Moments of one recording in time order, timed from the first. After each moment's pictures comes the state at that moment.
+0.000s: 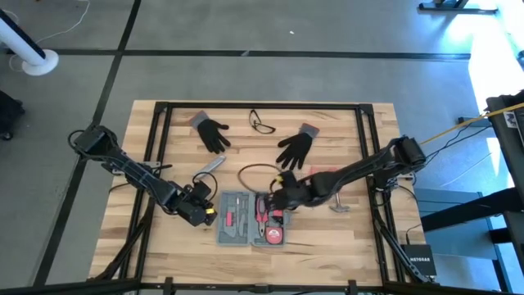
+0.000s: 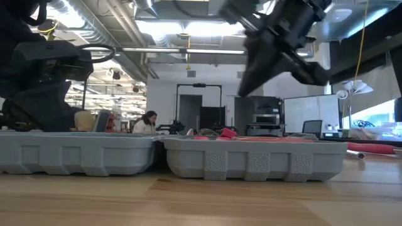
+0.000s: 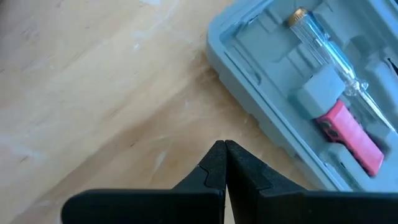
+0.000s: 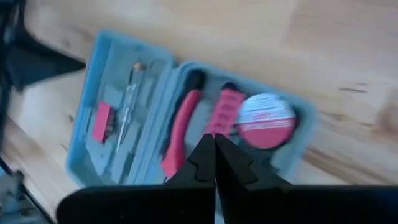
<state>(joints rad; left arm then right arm) -0.56 1.42 0.56 -0.30 -0.44 -1.35 0.29 1.76 1.19 -0.48 0.26 1.45</state>
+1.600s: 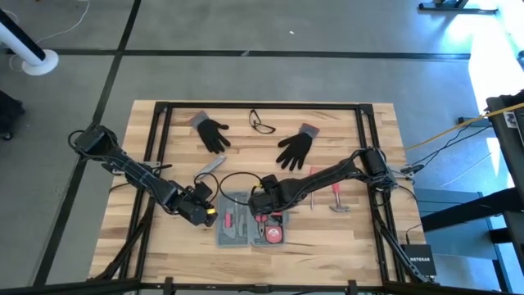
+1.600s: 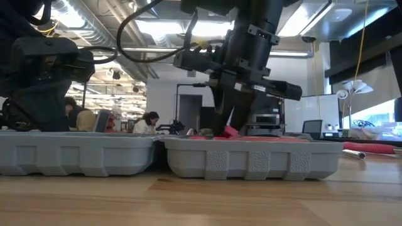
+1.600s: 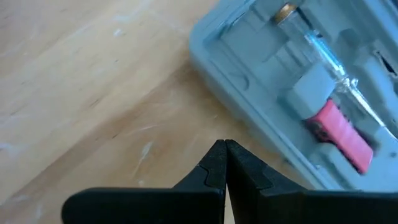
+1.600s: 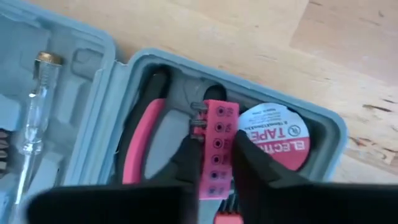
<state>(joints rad) -0.55 1.42 0.56 -0.28 -0.38 -1.34 0.26 2.11 1.56 -0.81 0.24 1.43</state>
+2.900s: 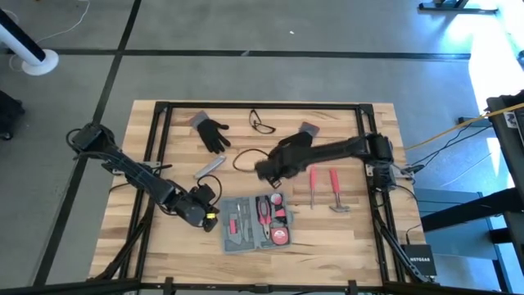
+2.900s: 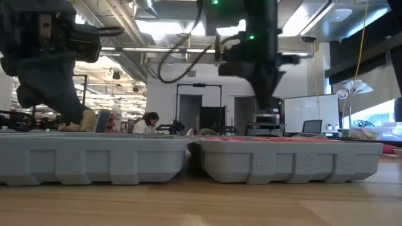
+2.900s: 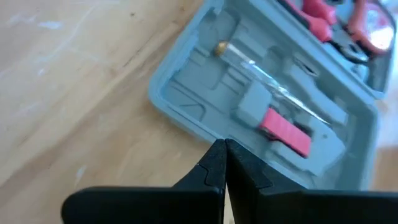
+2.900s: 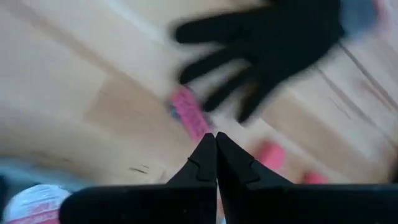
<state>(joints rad) -0.57 1.37 0.60 -0.20 -0.38 -1.20 0.04 2.00 1.61 -1.25 0.29 0.92</state>
